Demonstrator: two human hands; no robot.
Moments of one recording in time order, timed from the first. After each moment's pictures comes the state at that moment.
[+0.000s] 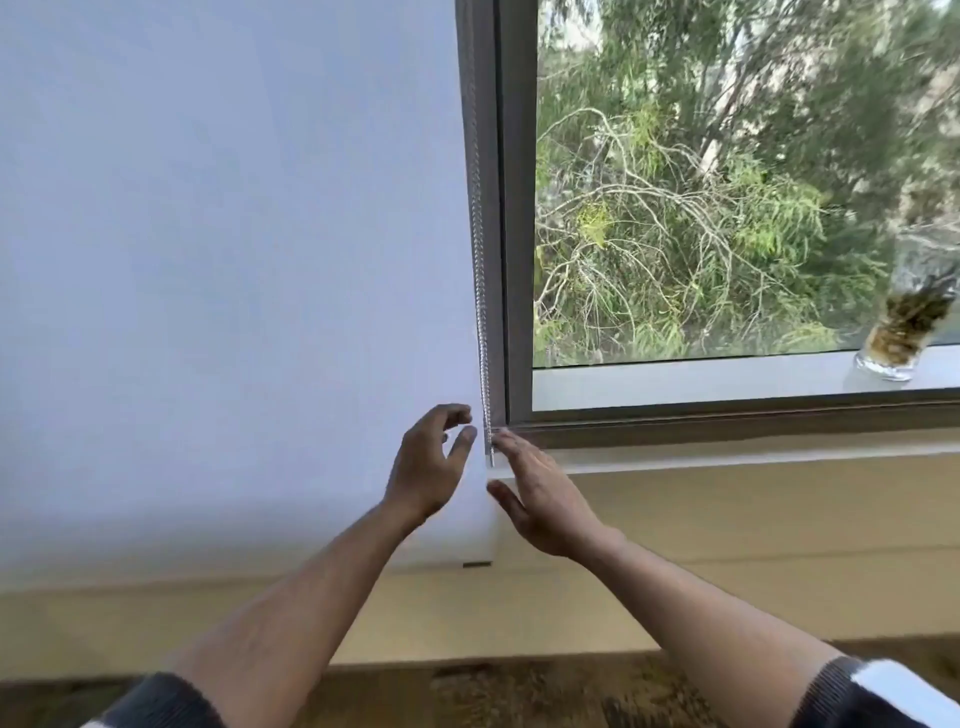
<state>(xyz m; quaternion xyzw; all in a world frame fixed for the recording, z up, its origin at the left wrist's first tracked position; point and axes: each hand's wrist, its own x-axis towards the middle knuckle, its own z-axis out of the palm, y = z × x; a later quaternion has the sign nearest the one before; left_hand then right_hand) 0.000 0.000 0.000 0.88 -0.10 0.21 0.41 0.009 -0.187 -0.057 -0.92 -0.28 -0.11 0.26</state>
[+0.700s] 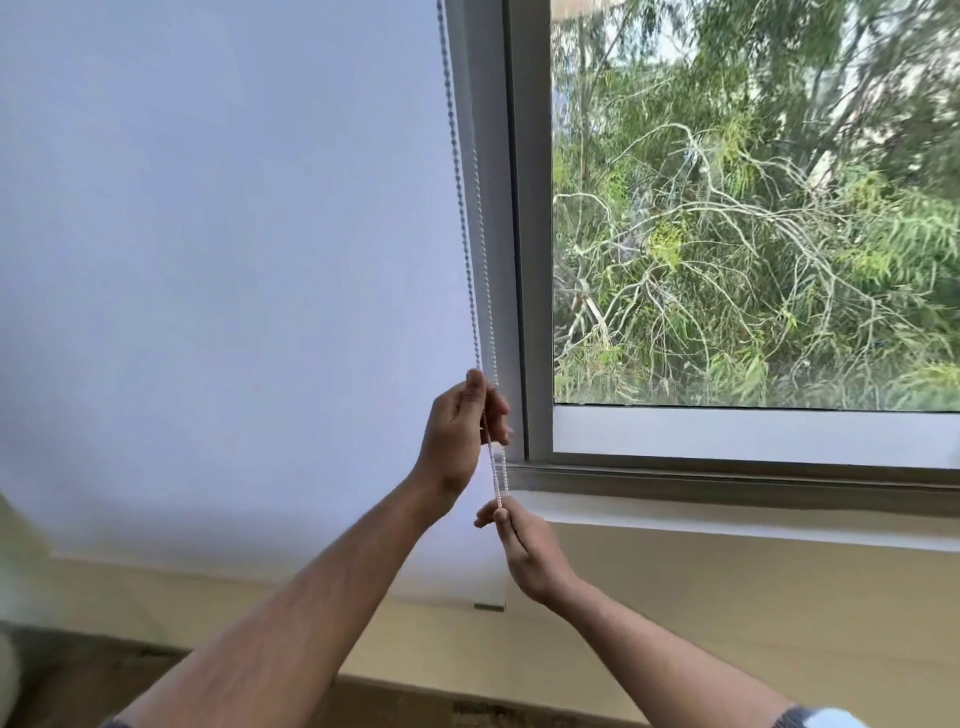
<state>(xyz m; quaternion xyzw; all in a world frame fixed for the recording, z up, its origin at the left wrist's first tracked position) 0.015 -0.069 0.083 0.72 -0.06 0.18 0.67 0.046 -0.177 -0.097 -0.83 -0.24 0.01 0.51</state>
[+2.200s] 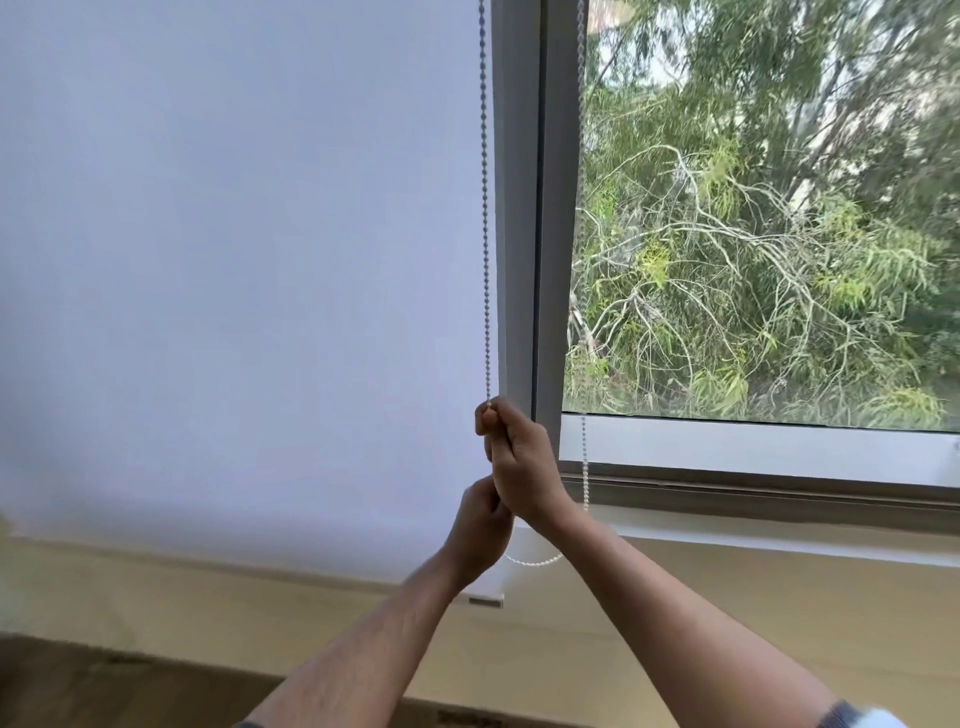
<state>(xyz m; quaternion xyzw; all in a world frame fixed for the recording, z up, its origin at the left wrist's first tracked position) 0.023 -0.057 -0.026 0.81 -0.04 0.12 0.58 0.052 -0.138 0.034 -0.70 -0.28 -0.14 0.64</state>
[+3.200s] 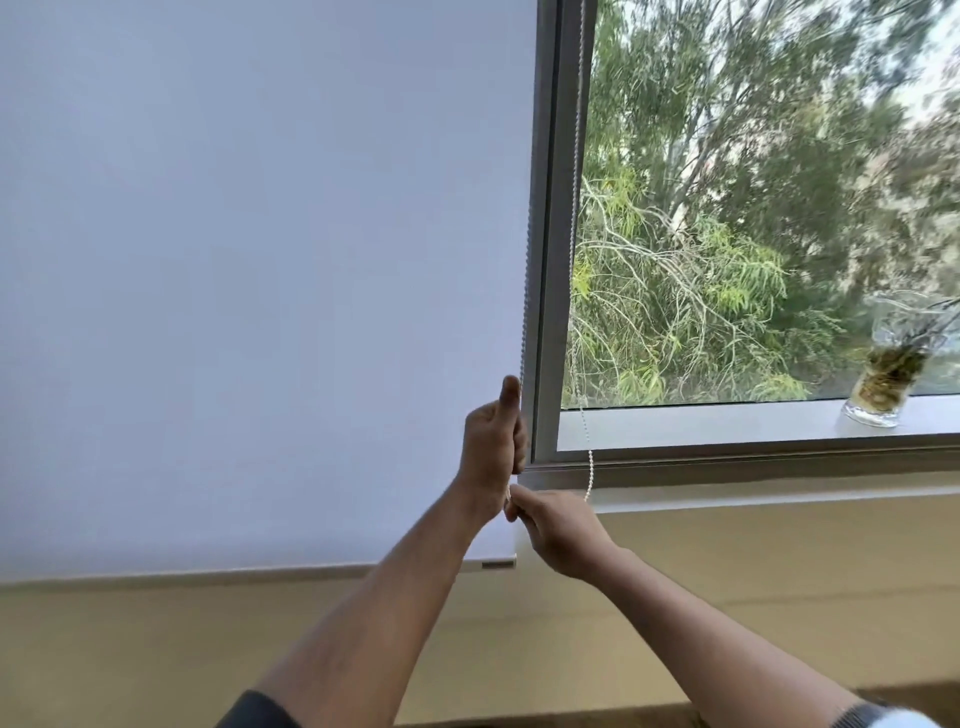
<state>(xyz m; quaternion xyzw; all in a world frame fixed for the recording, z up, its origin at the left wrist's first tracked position) -0.013 -0.014 0.081 0.62 -0.09 0.06 0.77 0.001 -0.143 -0.031 -0.94 -0.24 -0.13 0.19</state>
